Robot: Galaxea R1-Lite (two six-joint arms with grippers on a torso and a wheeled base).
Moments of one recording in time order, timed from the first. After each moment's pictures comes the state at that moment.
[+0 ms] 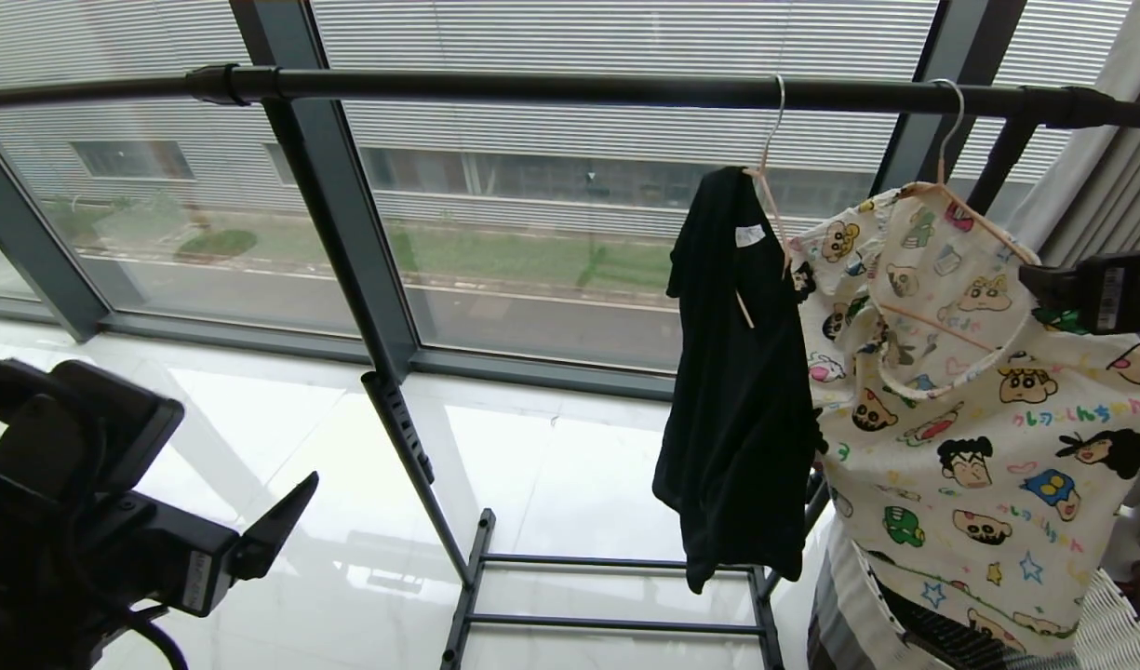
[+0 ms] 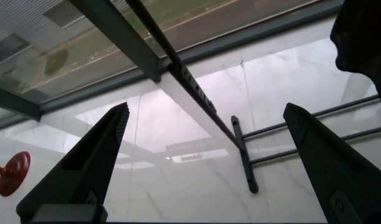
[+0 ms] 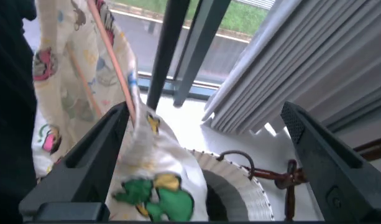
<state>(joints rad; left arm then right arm) -0.53 1.05 -0.38 -0.43 0.50 0.39 0.26 1.30 -0.97 -0.20 -0.43 -0.10</state>
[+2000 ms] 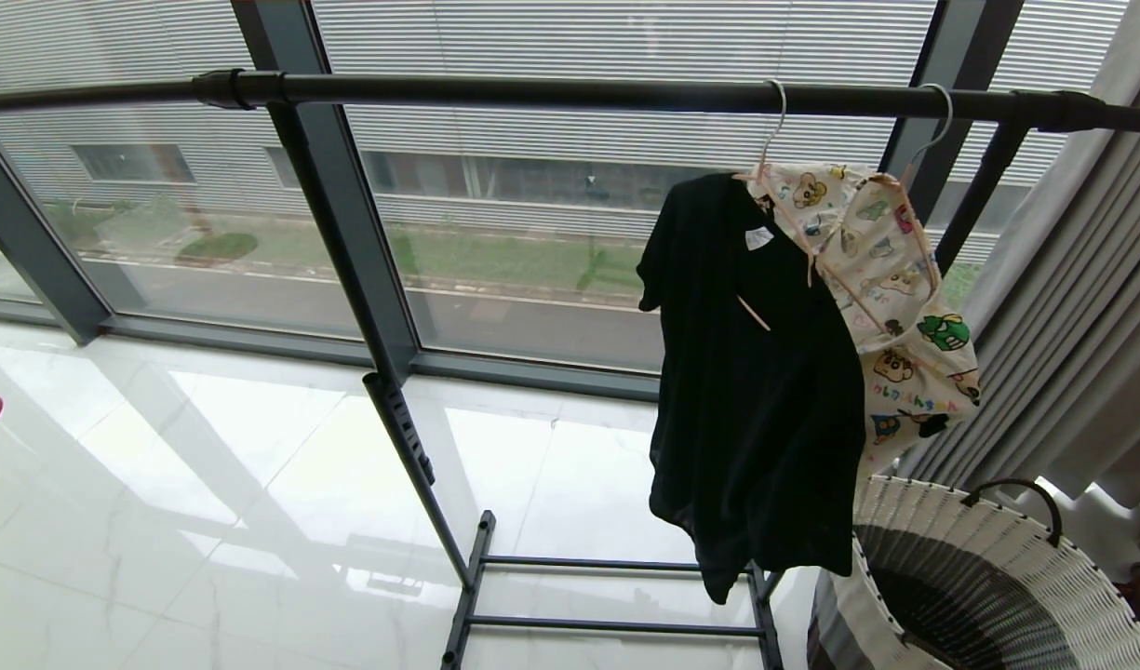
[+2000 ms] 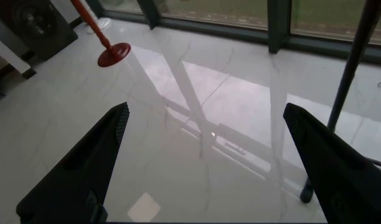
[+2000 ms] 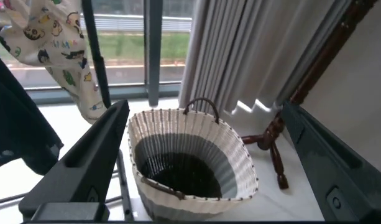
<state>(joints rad) -0.19 0.09 -0.03 0.02 0.75 0.24 -0.17 0.10 -0.15 -0.06 -0.12 -0.04</state>
